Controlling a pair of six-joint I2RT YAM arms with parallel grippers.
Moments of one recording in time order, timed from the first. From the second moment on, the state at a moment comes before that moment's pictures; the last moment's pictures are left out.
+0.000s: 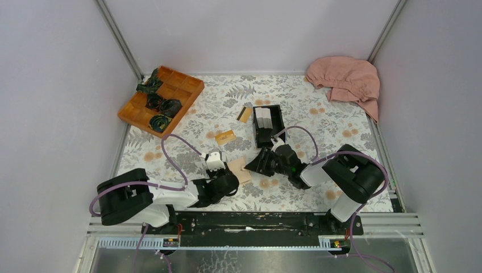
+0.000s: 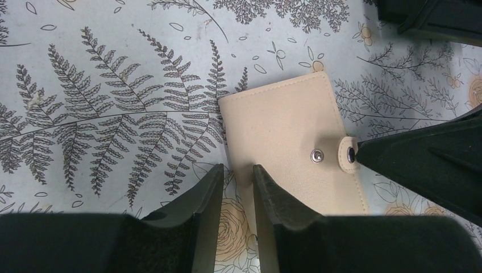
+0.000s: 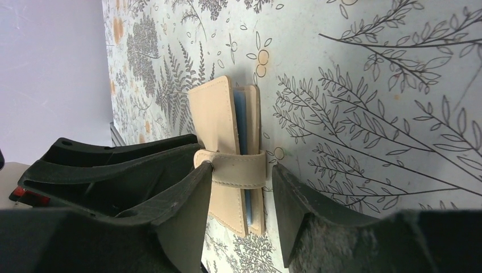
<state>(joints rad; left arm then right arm) -1.16 1.38 0.37 0.13 -0.75 -1.10 0.75 1.67 0.41 0.74 -0.22 1.02</state>
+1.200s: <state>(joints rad) -1.15 1.40 0.37 0.15 -0.75 -1.06 0.79 1.74 0.44 0.80 -0.22 1.05</state>
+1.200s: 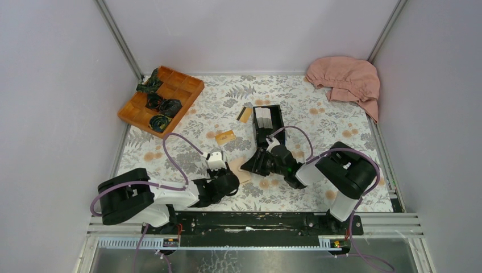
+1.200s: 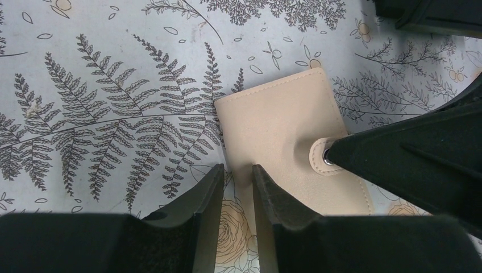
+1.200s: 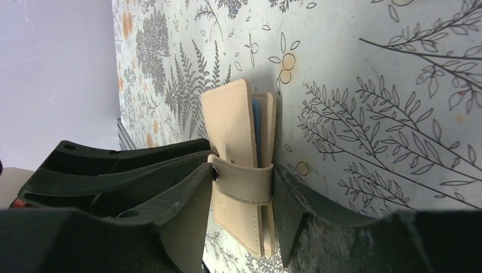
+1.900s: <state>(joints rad) -1.15 1.40 0.37 0.16 -0.74 -1.06 0.80 1.76 0.46 0.80 -0.22 1.05</state>
